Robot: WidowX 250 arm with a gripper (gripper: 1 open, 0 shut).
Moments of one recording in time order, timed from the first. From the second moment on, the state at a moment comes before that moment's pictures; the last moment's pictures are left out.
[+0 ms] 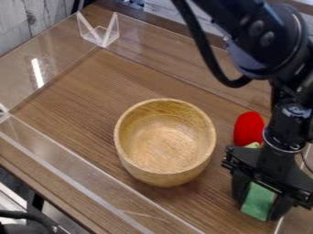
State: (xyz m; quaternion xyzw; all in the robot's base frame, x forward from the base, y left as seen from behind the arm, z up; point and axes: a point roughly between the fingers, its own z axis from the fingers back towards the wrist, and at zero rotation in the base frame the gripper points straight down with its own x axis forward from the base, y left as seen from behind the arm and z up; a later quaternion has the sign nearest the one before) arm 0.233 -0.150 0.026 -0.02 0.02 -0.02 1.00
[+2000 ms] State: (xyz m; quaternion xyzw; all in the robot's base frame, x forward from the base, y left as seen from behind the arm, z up) arm 0.237 -0.049 0.128 0.02 -0.05 0.10 0.99
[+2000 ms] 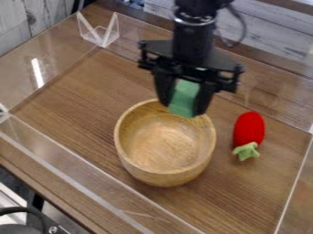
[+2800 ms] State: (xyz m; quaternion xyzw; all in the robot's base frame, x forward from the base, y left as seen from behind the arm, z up) arm 0.237 -0.055 0.110 0.02 -0.06 0.14 0.99
